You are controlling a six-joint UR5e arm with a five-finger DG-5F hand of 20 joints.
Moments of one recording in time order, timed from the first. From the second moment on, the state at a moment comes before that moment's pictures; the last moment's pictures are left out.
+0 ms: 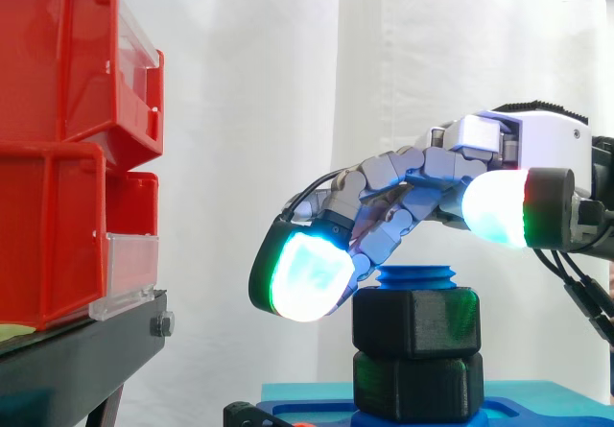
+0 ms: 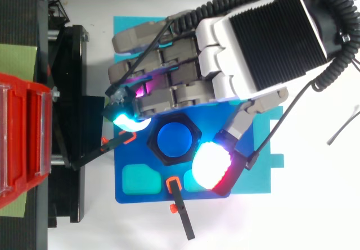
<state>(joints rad) -0.04 -2.33 -1.17 -2.58 -2.09 -1.38</state>
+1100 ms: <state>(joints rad) -0.06 -2.32 -1.18 -2.60 -2.12 -1.36</state>
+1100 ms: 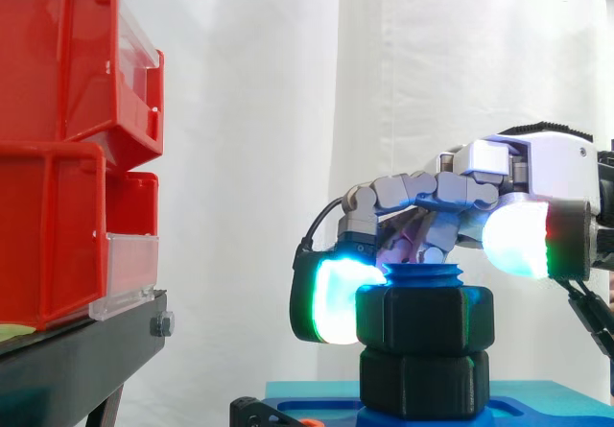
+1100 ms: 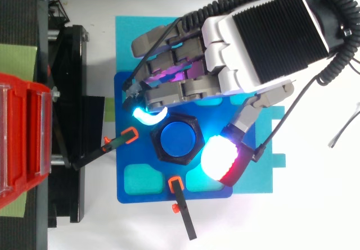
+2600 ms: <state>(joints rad) -0.06 -2.32 -1.21 -2.57 -2.12 -1.37</state>
